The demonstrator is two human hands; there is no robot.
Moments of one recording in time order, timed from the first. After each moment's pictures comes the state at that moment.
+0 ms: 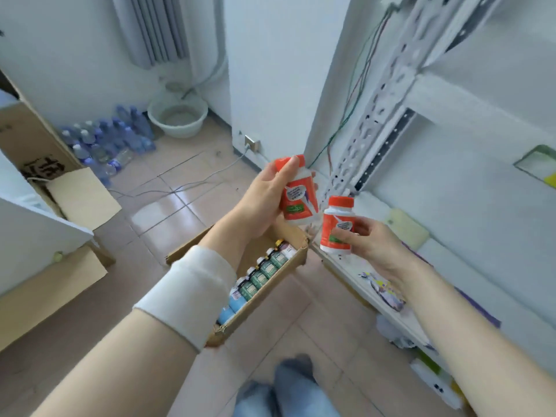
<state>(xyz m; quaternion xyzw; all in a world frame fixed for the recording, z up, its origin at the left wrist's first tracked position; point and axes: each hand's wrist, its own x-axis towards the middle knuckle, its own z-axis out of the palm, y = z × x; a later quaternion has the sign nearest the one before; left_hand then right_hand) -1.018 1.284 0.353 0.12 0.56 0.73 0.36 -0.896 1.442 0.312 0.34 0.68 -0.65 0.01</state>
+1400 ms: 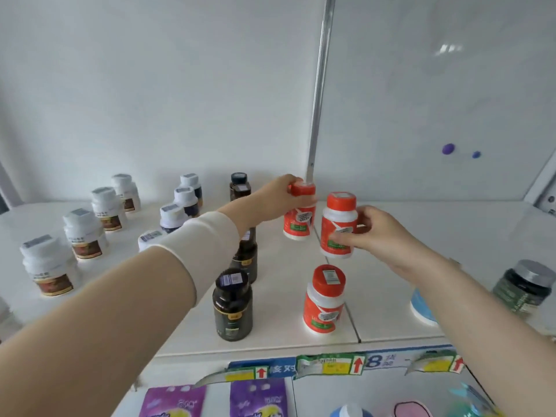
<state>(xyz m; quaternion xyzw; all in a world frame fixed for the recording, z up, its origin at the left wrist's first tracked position) -0.606 1.864 0.584 0.65 0.60 0.33 0.33 -0.418 1.846 0.557 0.50 0.68 -0.40 -0.35</state>
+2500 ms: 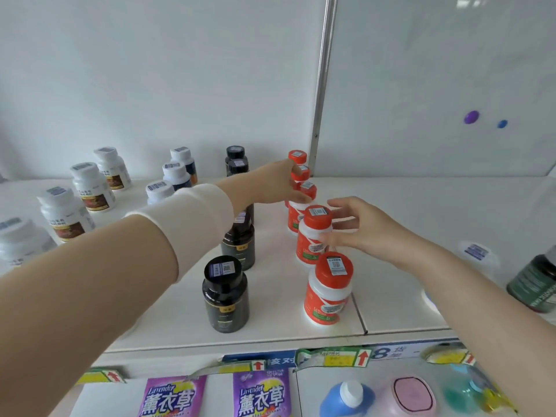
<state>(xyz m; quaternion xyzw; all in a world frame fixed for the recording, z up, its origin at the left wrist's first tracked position) -0.612 1.883 0.575 0.72 0.64 0.15 0.20 -0.431 1.862 0.538 0.50 0.73 -0.40 -0.23</state>
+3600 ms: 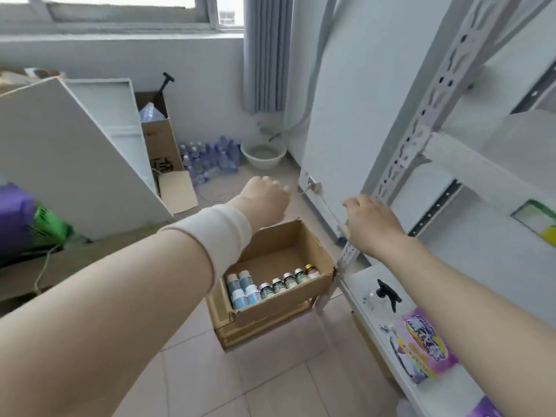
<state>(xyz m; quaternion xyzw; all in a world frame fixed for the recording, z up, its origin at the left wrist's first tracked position) -0.951 1.245 0.400 0.29 0.95 -0.12 0.02 -0.890 1.425 0.397 0.02 1.00 0.03 0.06</state>
